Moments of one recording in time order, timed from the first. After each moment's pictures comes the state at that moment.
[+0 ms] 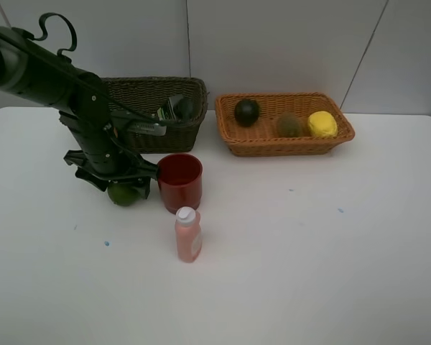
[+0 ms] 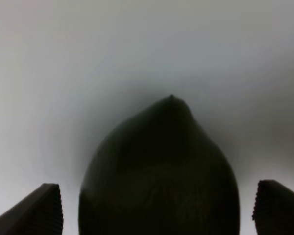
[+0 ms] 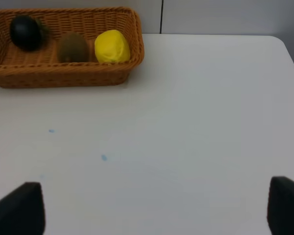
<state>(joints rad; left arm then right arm) -0.41 2.00 -1.09 0.07 0.55 -0.30 0.02 0.00 -0.52 -0.12 1.06 0.00</state>
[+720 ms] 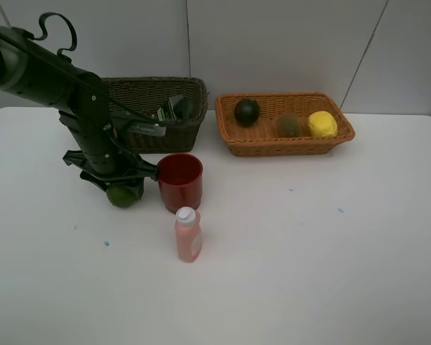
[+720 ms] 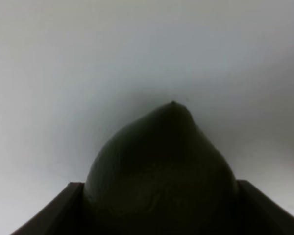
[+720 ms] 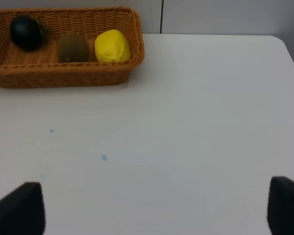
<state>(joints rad) -0.41 2.00 -1.09 0.07 0.57 -0.30 0.02 0.00 -0.52 -0.12 1.06 0.00</state>
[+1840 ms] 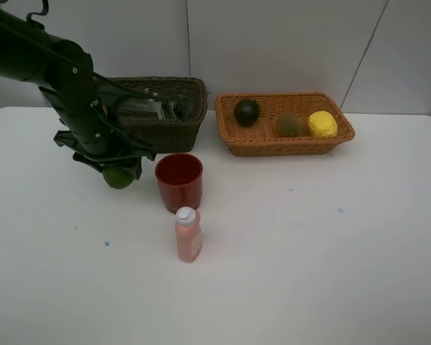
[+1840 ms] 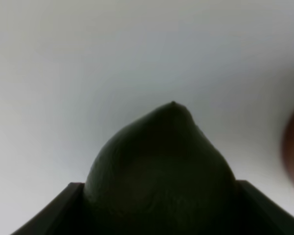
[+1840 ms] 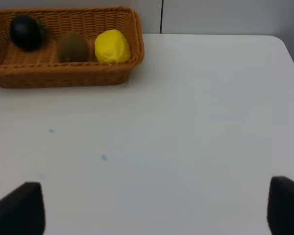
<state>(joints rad) -0.41 1.85 -1.09 0.07 0.59 -0.30 0.02 0.00 -0.52 -0.12 1.06 0.00</state>
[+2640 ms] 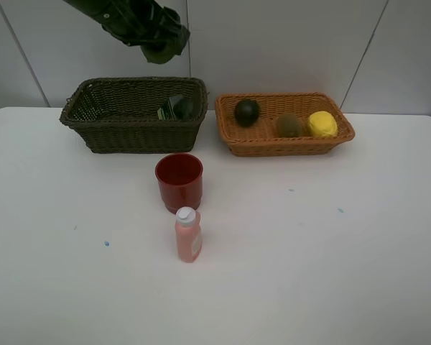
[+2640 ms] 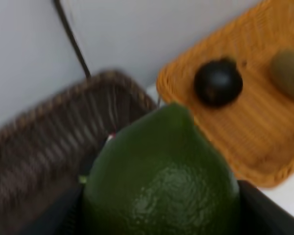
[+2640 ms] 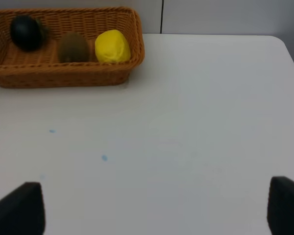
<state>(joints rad) -0.51 1.70 -1.35 0.11 0.37 0.01 0.02 0.00 -0.52 -0.12 1.06 0.00</state>
